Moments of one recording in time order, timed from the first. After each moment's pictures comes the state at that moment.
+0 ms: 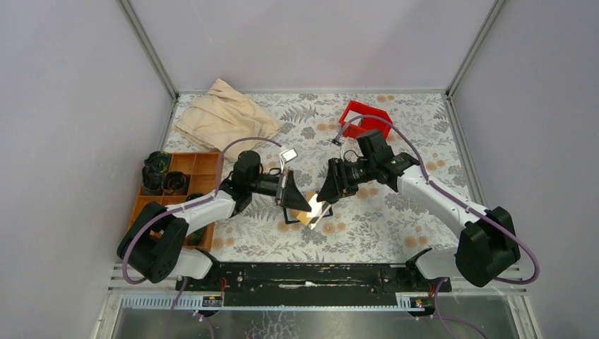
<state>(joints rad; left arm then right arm) -0.53 1.38 0.58 0.55 1.18 -0.93 0.53 1.36 0.98 -0.50 -0.87 0.46</state>
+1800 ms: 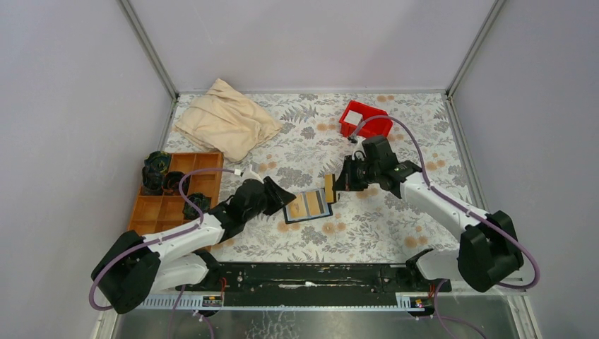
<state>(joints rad) -0.72 1.11 0.39 0.22 -0.04 -1.17 0.50 1.30 0.87 -0.35 -0.42 0.51</state>
